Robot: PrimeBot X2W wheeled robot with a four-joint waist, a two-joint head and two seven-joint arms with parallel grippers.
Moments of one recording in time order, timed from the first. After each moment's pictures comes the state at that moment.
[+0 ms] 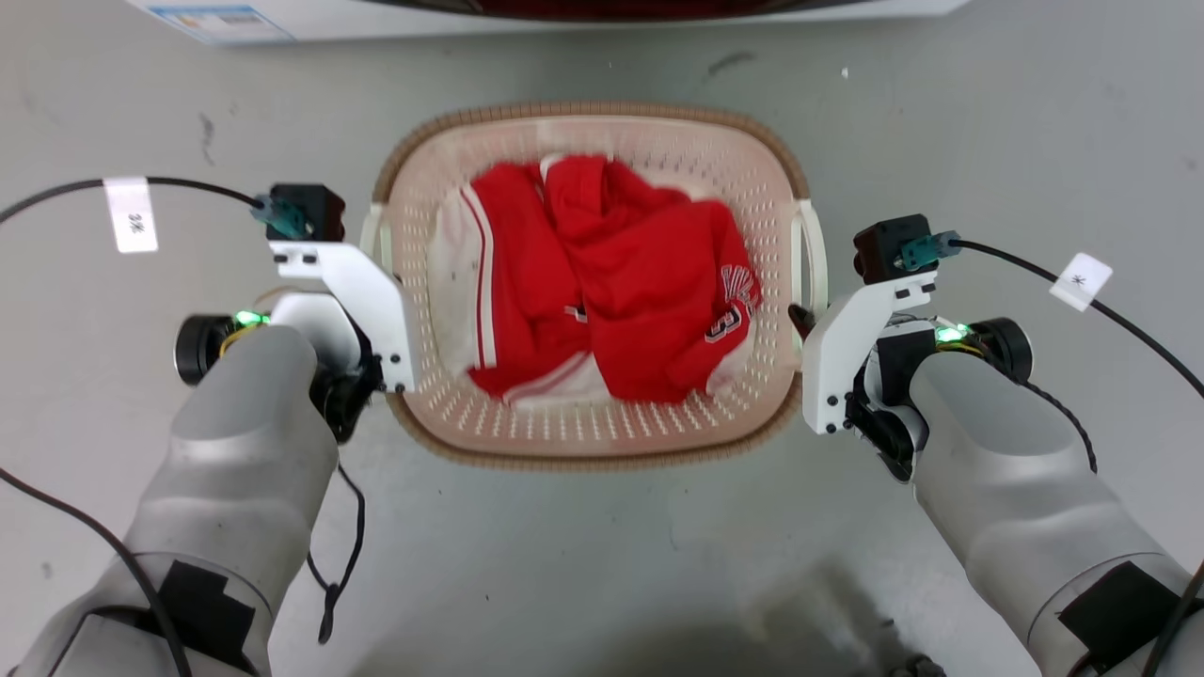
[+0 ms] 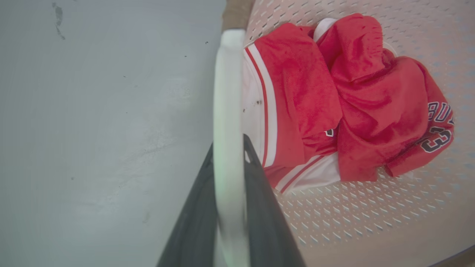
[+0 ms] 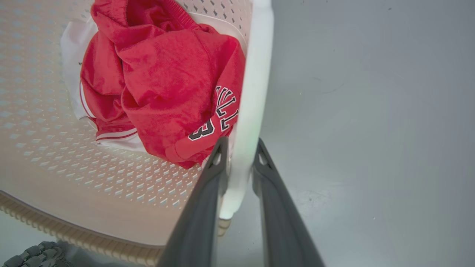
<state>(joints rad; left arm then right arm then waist) -0.99 0.21 -0.56 1.19 -0.68 -0.13 0.14 -0.96 -0.06 0.72 1.24 0.70 0.13 0.02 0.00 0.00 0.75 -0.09</state>
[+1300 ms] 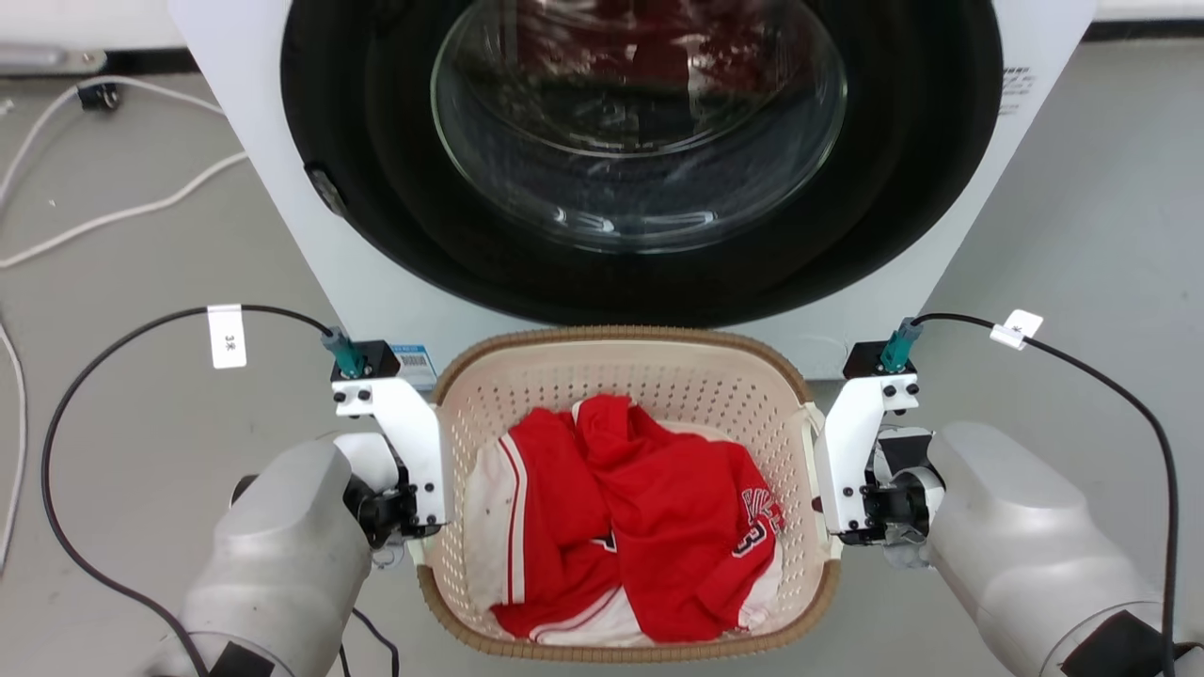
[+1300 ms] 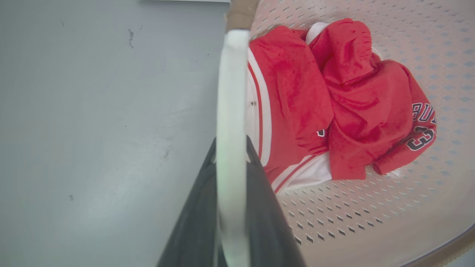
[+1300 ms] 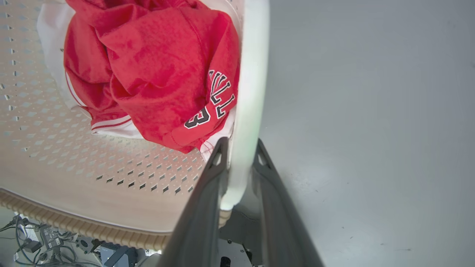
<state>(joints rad) -0.85 0.17 -0.69 1.25 -0.90 -0.12 0.45 -0.87 -0.08 0.80 1.28 0.90 0.12 0.58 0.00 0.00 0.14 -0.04</state>
